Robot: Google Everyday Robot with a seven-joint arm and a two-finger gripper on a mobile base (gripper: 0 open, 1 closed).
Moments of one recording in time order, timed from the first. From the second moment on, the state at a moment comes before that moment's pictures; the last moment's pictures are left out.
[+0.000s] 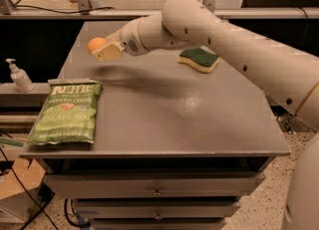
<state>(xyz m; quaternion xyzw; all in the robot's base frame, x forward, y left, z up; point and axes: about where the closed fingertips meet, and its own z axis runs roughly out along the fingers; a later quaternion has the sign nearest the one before) 0.685 0.141 0.893 -0.48 0.69 0.28 0.47</state>
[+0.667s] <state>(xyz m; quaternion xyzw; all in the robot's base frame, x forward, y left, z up) 0.632 0.140 0.856 -0.51 0.69 0.32 0.40</state>
